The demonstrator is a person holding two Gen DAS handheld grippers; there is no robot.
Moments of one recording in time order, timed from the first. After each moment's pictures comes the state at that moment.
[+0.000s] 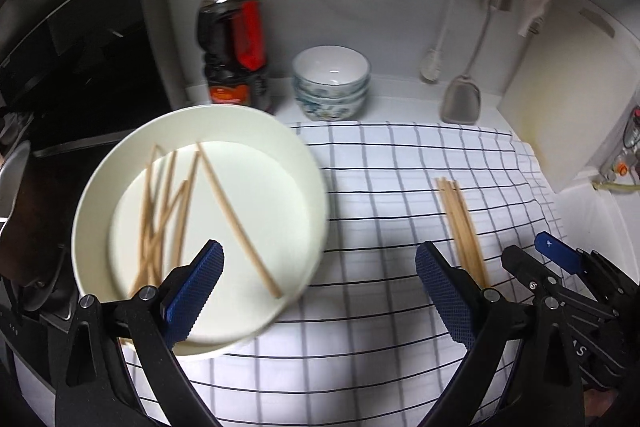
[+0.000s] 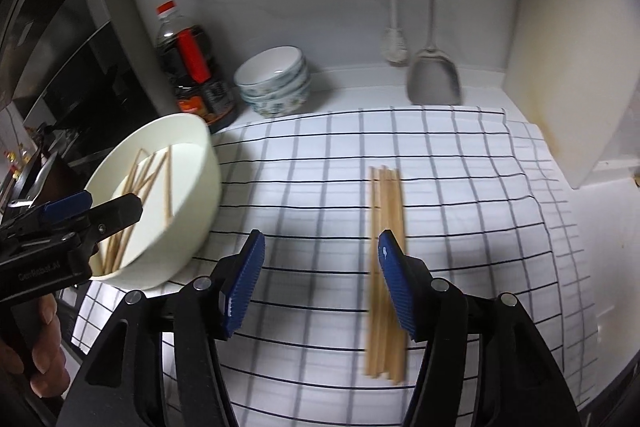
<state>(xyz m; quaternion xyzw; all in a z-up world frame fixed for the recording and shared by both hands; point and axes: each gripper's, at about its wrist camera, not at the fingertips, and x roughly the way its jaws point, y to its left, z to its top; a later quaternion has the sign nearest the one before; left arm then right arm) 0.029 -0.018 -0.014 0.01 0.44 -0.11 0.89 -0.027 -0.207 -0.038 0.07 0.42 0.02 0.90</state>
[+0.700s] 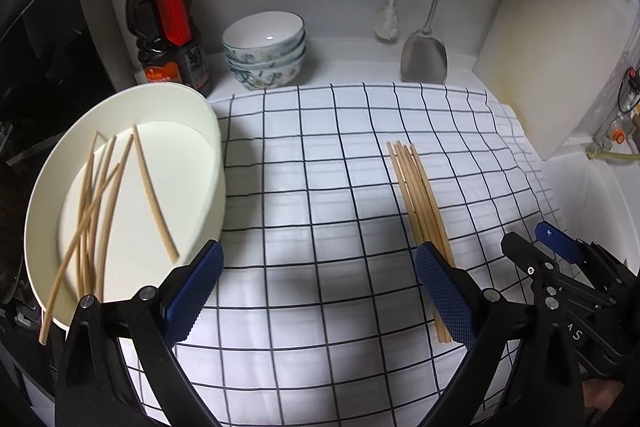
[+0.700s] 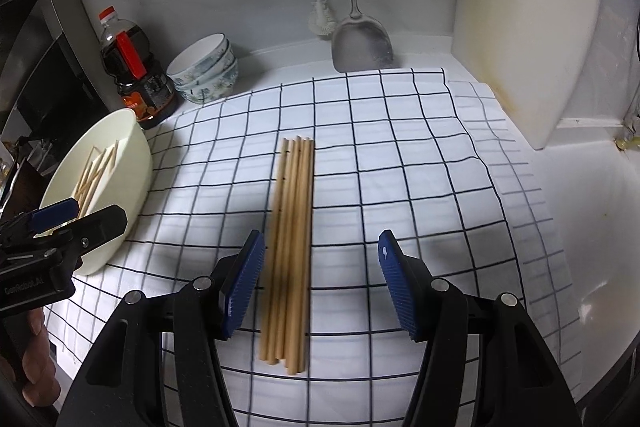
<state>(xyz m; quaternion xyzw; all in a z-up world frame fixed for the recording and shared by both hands) 0.020 -0.092 -0.051 0.04 0.47 -0.13 0.87 -0.043 -0.282 -0.074 0.08 0.44 -0.02 0.90</state>
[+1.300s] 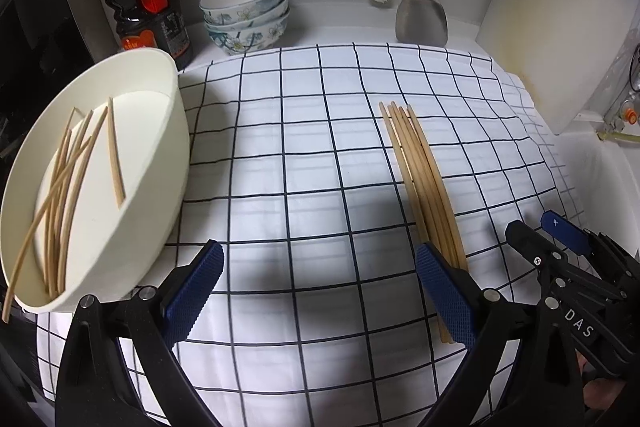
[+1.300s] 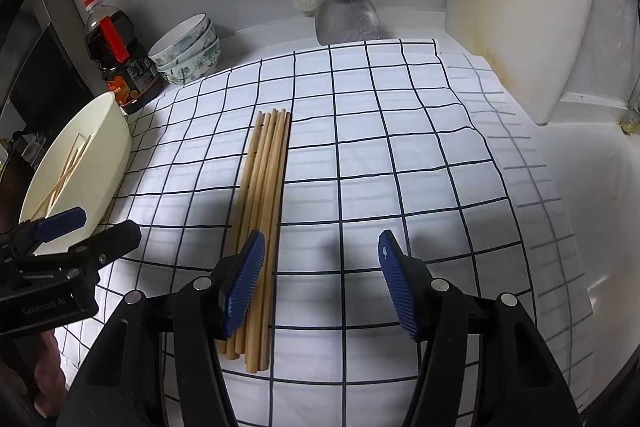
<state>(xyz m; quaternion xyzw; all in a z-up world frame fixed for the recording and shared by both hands) 0.019 -0.116 -0.096 0.05 0.49 -0.13 0.86 -0.041 -0.300 -0.109 0.09 0.45 -0.02 0.89</state>
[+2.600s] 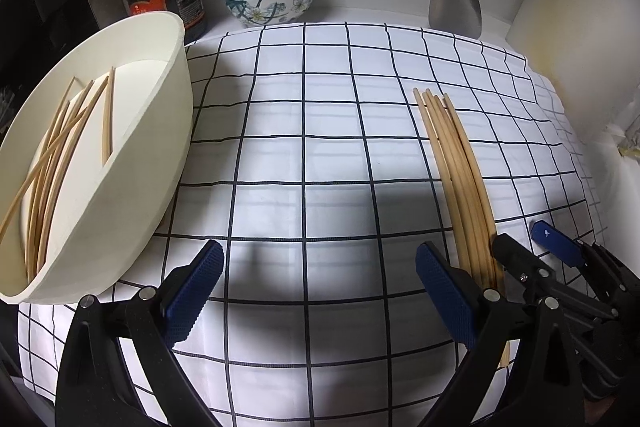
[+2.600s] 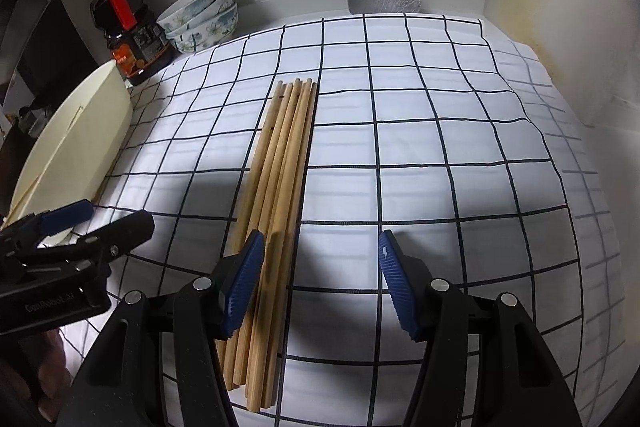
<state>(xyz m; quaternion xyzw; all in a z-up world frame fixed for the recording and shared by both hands) 0.037 -0.108 -0.126 0.03 0.51 -0.09 0.86 -0.011 -0.281 -0.145 0.06 0.47 0.02 0.88</state>
